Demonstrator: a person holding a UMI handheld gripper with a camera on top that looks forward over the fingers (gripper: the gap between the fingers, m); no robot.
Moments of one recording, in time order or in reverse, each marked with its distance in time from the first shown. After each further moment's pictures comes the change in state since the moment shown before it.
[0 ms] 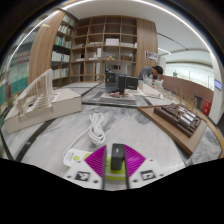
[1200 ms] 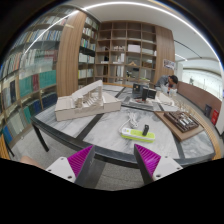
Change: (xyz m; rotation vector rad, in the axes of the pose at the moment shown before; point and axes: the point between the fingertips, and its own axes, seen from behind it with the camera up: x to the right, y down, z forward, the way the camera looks) arm -0.131 0.012 -0.319 0.002 -0.180 -0.102
